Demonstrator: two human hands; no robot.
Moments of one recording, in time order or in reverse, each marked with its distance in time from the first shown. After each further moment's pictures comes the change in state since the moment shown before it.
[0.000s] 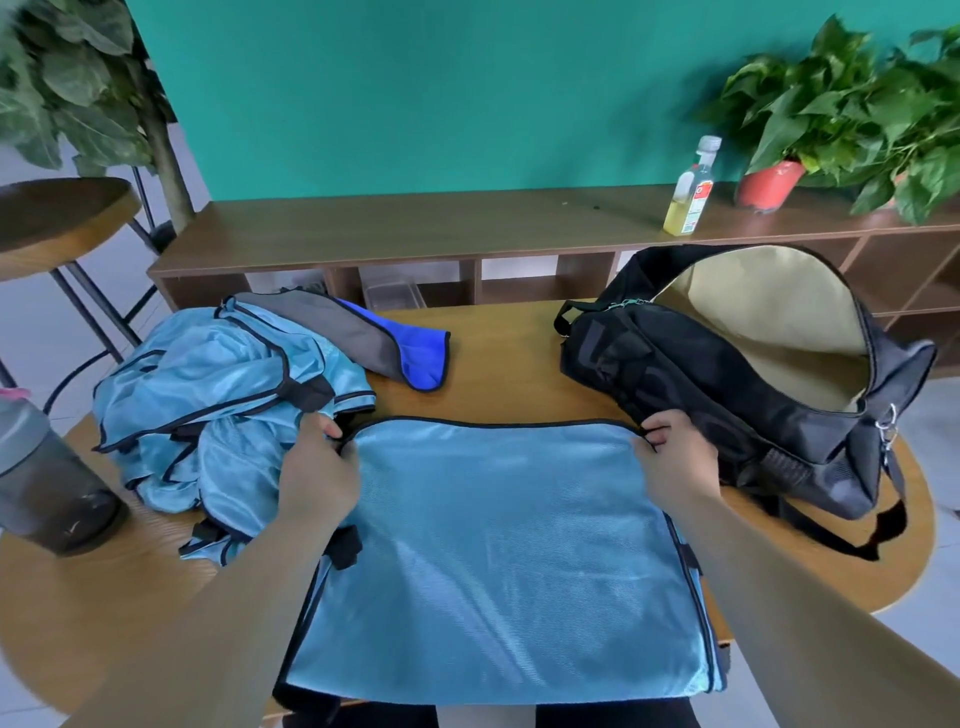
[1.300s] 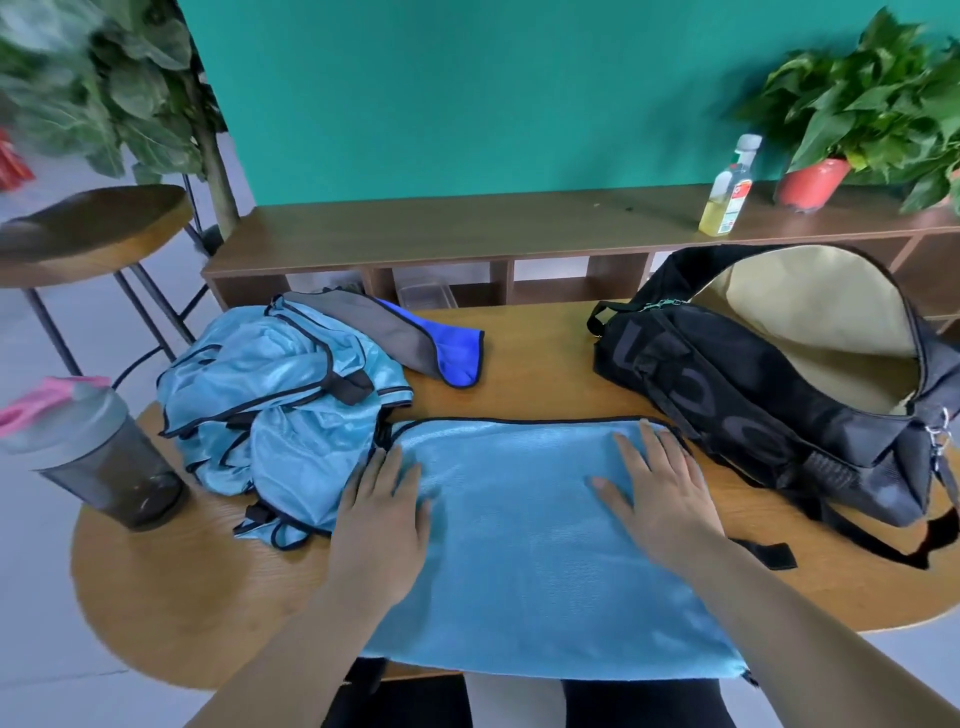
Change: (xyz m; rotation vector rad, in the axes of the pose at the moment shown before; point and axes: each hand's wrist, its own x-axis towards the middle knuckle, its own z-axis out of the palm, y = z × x) left_hand -0.071 -0.028 -0.003 0.710 -0.213 0.470; right_hand -0.061 -0.016 0.024 -0.729 -0.275 -0.385
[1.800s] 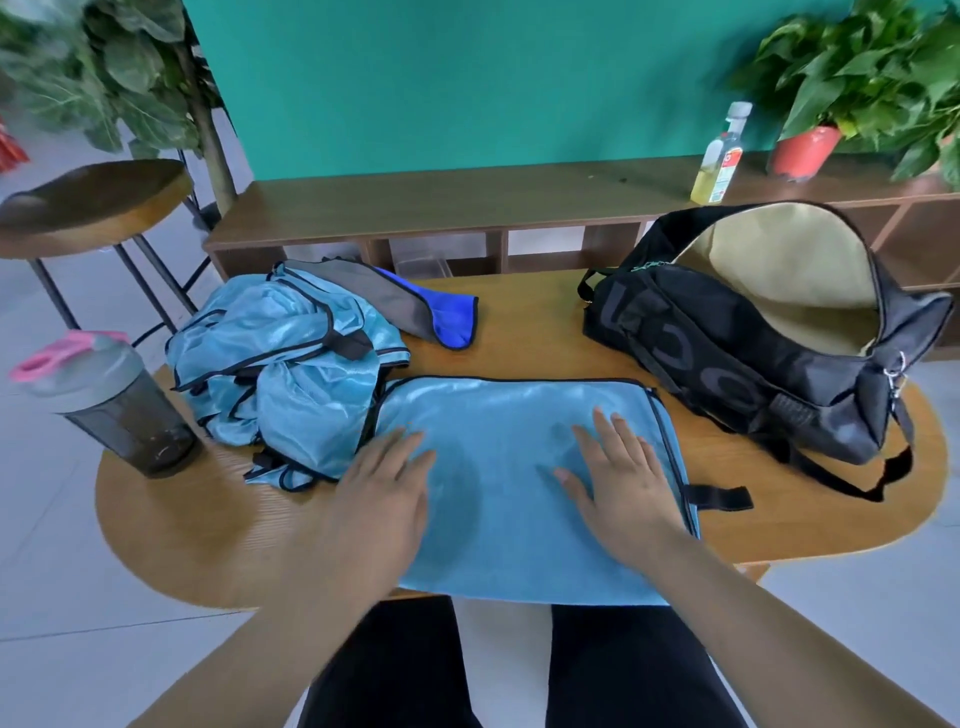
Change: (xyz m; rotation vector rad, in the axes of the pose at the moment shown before) left_hand -0.058 0.011 -0.029 -0.054 0.242 0.246; right_hand -0.066 -0.031 0.004 0.092 -0.011 -0.123
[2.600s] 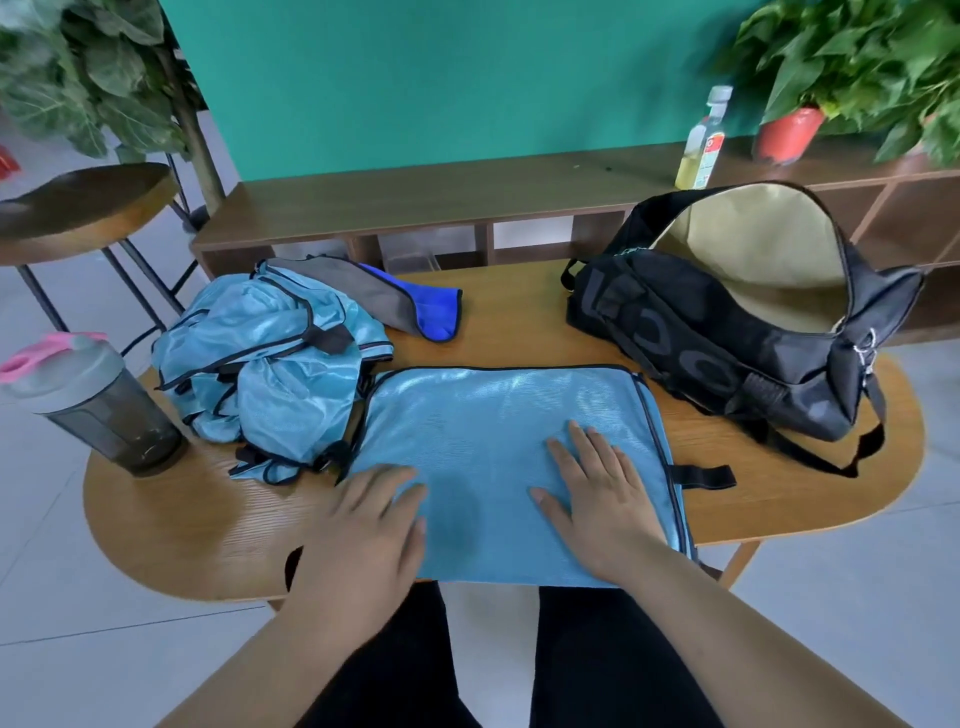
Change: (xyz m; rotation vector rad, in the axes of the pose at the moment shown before) left_hand -0.038 0.032 -0.024 0.002 0.013 0.073; right_hand -0.025 0.002 0.017 0.029 -0.018 -0.042
